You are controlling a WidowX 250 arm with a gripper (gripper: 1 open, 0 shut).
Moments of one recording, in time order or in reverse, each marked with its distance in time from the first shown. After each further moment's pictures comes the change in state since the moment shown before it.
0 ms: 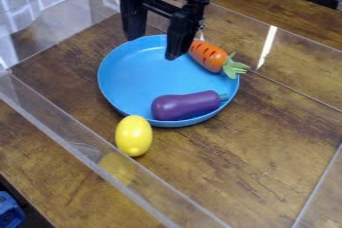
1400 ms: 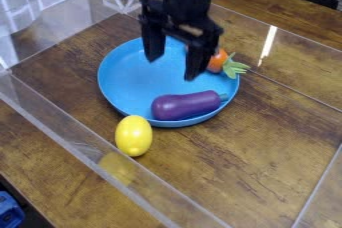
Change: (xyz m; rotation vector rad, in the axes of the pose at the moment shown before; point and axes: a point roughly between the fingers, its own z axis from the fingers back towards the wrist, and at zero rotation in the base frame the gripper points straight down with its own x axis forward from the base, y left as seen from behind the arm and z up) arm 0.024 -0.011 -0.041 -0.013 -0.053 -0.009
